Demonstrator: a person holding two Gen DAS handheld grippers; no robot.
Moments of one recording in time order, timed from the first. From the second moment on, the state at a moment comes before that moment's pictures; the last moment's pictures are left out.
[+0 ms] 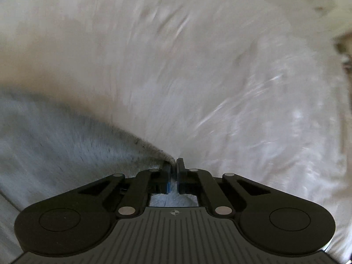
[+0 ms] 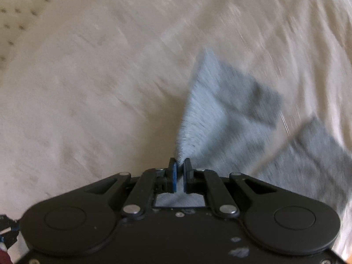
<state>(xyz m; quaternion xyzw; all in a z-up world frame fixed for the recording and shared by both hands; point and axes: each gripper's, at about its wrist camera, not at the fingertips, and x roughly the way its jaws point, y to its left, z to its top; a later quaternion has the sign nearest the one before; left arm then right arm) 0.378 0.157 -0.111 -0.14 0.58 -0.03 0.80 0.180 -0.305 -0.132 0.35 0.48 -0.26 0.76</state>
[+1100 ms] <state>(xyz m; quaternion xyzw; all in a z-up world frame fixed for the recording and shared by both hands) 0.134 0.190 -0.175 -0.07 0.63 -0.01 0.77 0.090 -0.188 -0.151 -0.01 0.52 -0.20 0.83</state>
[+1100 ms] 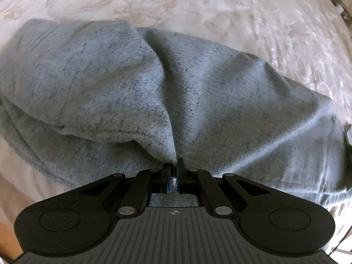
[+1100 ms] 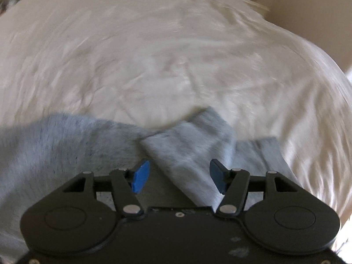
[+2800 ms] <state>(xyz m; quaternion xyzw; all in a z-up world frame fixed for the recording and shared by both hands) 0.084 0.138 -0.184 -0.01 0.60 0.04 0.80 -0.048 -0.378 -0.141 0.22 0.49 -0.28 0.79</state>
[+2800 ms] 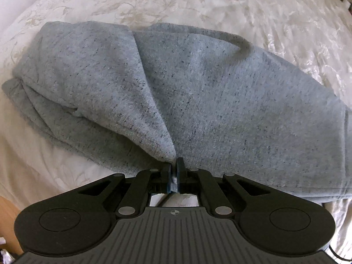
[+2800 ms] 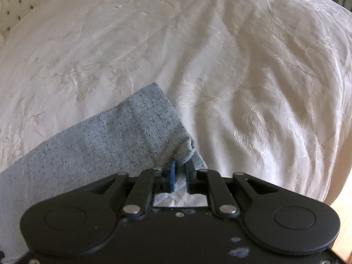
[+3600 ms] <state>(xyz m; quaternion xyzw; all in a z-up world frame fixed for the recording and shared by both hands) 0.052 0.218 -0.121 0.00 0.55 0.10 0.83 -0.019 -0.225 -0.069 0.14 0.45 -0.04 0.88</state>
